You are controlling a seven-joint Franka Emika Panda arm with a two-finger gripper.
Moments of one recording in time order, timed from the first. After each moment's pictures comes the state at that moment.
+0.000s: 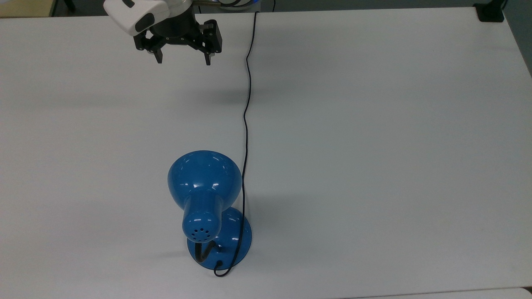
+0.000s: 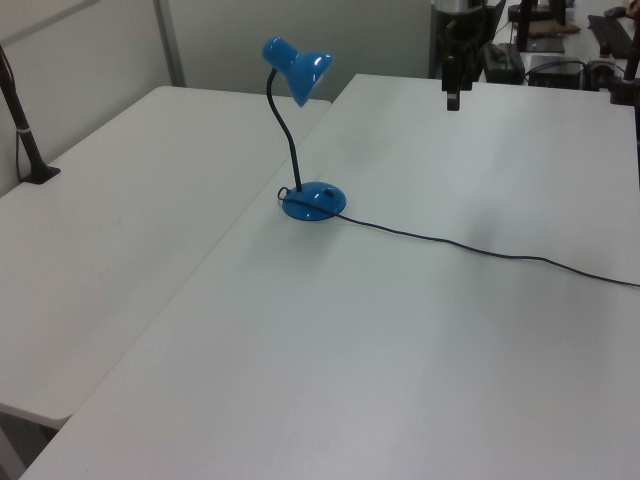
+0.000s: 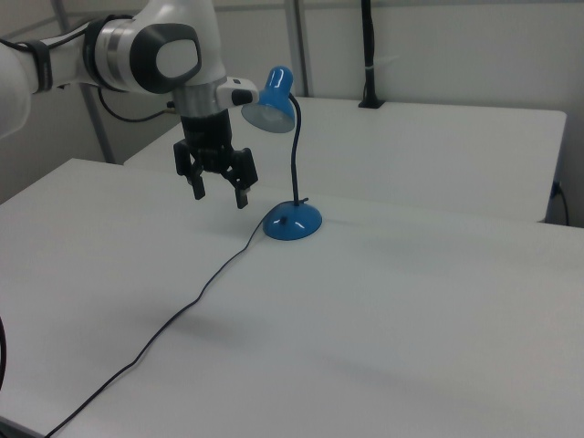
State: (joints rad) arm 0.13 0.17 -0.22 -1.56 0.01 1.68 -0.09
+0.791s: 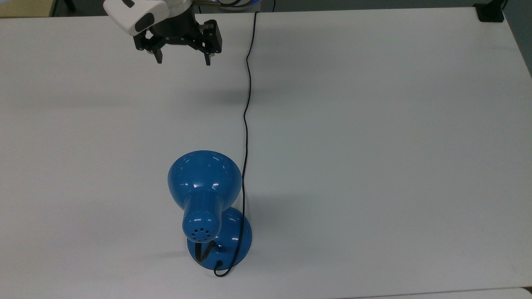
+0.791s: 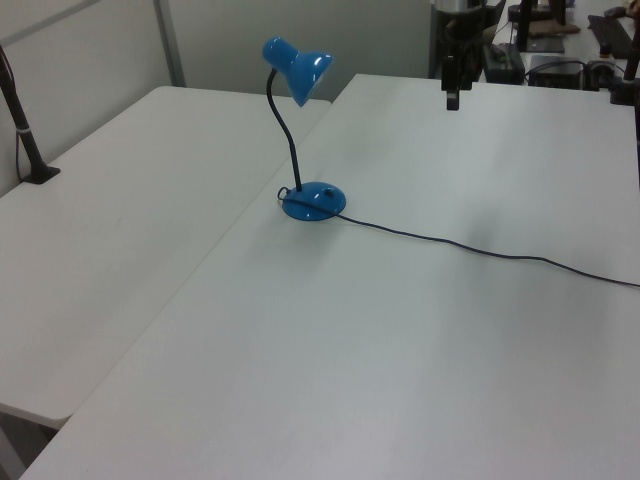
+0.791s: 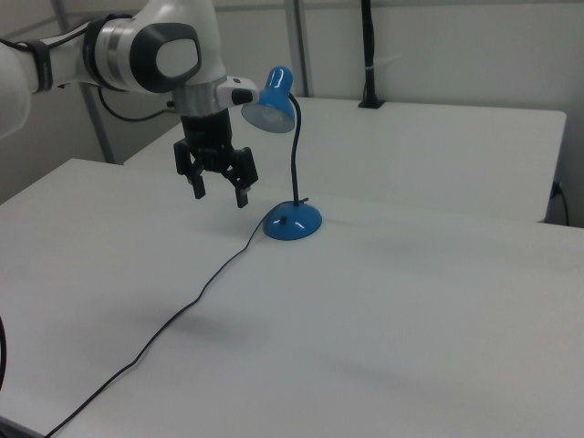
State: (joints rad) arm 0.13 0.17 -0.22 -1.56 0.01 1.68 -0.09
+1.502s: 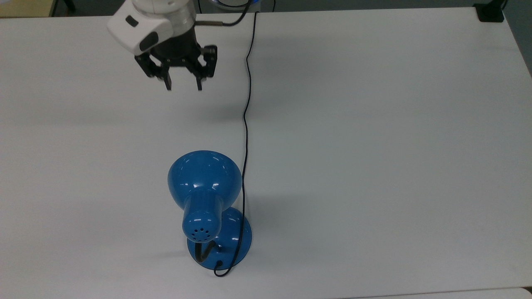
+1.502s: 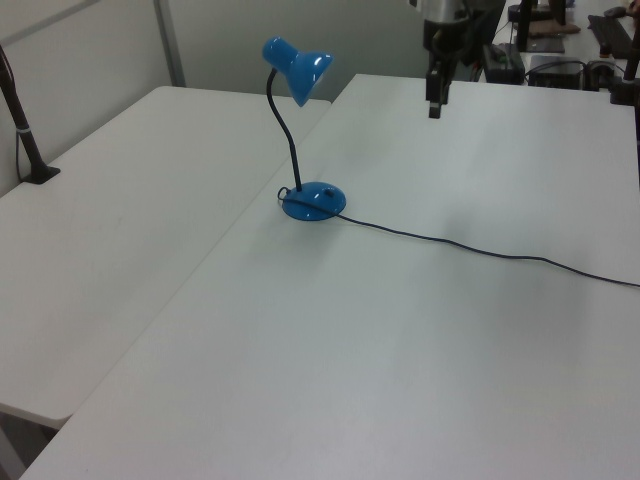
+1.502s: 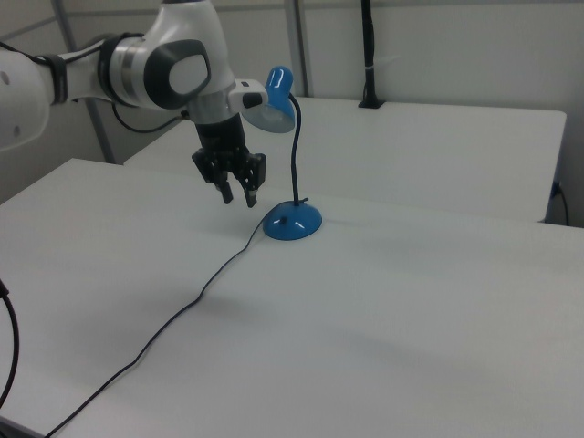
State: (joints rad) arm 0.13 0.24 -0.21 -1.56 0.01 1.85 -0.14
